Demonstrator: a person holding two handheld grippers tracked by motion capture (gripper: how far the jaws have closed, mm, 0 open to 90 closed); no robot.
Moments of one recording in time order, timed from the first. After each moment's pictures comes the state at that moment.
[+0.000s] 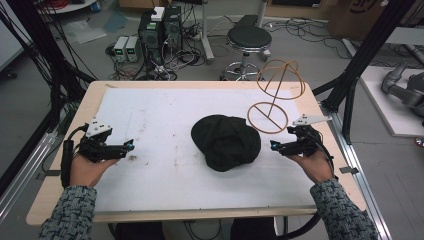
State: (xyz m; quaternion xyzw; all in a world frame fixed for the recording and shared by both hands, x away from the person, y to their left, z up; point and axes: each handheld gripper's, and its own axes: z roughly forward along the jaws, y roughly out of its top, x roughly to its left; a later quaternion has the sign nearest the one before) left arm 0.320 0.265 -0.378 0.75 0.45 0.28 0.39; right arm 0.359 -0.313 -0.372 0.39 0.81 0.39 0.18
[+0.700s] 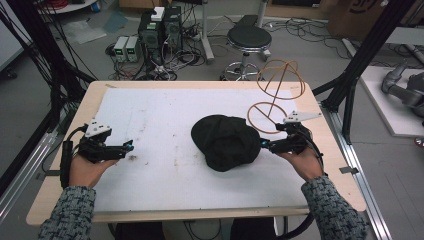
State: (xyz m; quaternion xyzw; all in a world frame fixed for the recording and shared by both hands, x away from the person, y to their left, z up) left arm 0.318 0.267 -0.379 0.75 0.45 0.28 0.39; right arm 0.363 -0.282 -0.366 0.36 0.81 0.43 0.16
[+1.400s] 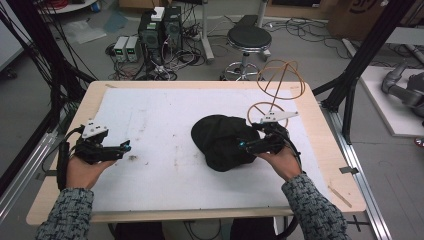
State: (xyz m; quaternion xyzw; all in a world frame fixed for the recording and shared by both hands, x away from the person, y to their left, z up) left arm 0.313 0.271 -0.376 0.75 0.46 0.29 0.38; right arm 0.366 -0.225 -0.368 0.32 0.81 0.46 0.13
